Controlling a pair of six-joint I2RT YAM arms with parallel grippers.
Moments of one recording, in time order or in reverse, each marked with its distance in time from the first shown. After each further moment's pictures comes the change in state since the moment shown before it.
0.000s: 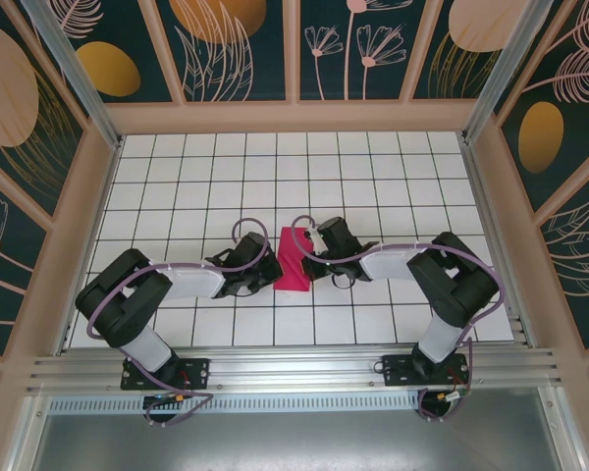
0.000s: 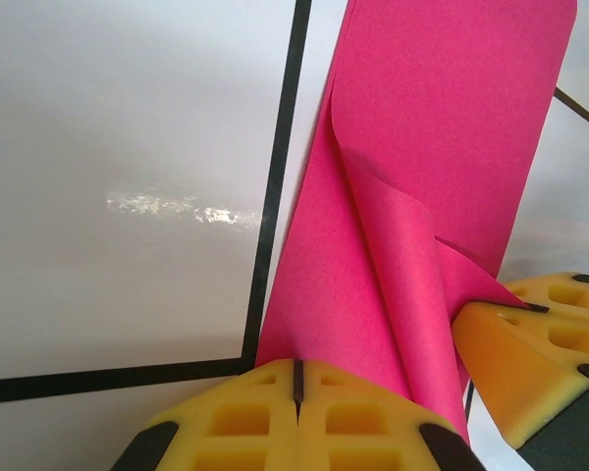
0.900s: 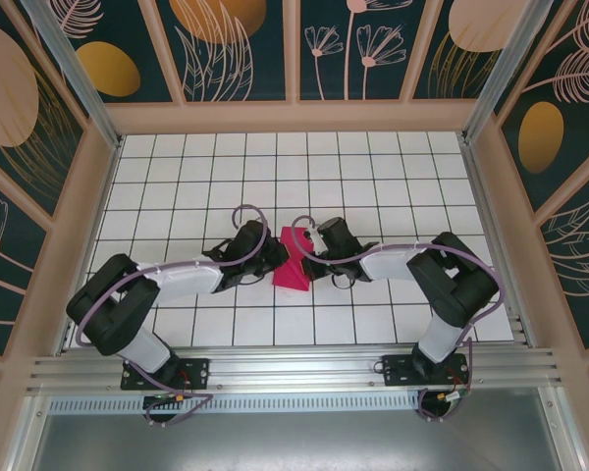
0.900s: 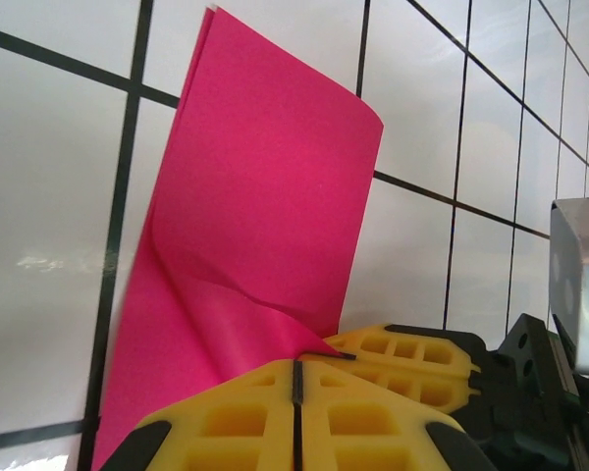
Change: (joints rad) left arm 0.000 -0.045 0.074 0.034 -0.019 -0.012; right arm 0.000 0.000 -0.005 0.012 0.000 0.001
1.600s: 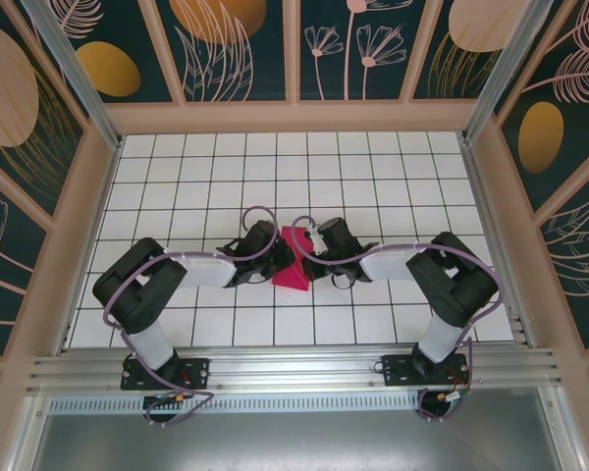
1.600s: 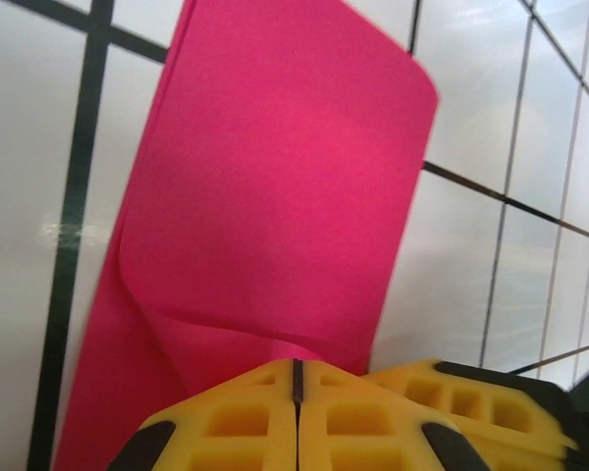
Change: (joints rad) left arm 0.000 0.165 0.051 0.059 0.045 -0.023; right arm 0.000 0.003 -0.005 0.018 0.000 0.000
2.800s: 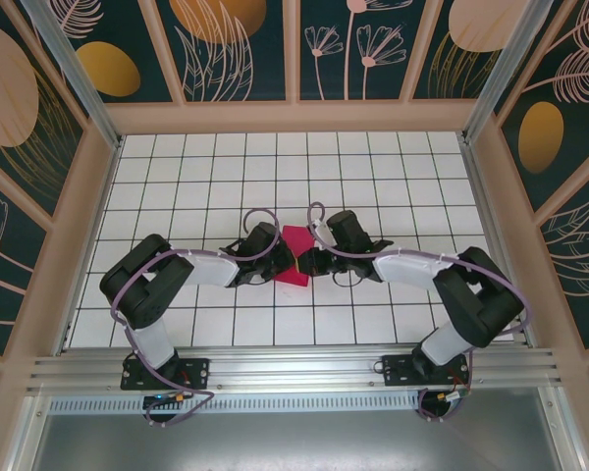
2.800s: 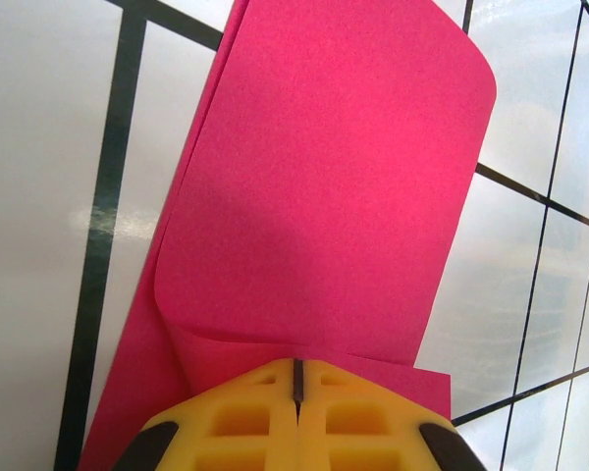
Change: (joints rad) left arm 0.003 0.037 0.003 0.010 -0.003 -0.003; right arm -0.024 -0.151 -0.006 -0.072 -0.267 0.207
